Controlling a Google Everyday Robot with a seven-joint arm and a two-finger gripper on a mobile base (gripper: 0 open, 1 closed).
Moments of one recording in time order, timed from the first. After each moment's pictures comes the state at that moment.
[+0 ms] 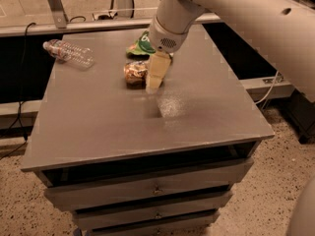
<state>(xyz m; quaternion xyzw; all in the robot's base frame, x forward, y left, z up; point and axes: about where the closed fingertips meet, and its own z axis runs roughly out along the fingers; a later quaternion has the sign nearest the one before) 0.631 -0.006 0.903 -0.68 0.69 0.02 0.23</state>
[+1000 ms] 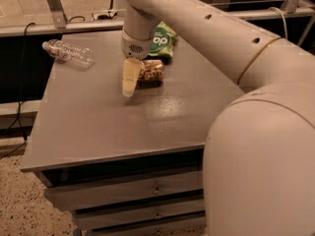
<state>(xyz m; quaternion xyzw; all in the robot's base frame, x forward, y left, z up) 0.670 0.057 0.851 -0.68 0.71 0.04 0.16</state>
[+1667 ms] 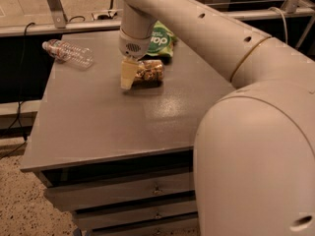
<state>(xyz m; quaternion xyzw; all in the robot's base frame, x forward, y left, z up) 0.671 0.066 0.848 -0.68 0.72 0.05 0.14</state>
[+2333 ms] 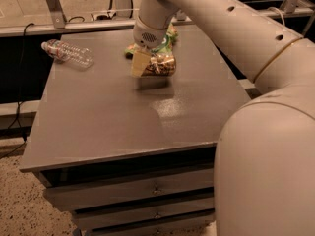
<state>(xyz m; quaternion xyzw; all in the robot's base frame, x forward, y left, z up) 0.674 0.035 0.878 -0.66 0.73 0.06 0.18</state>
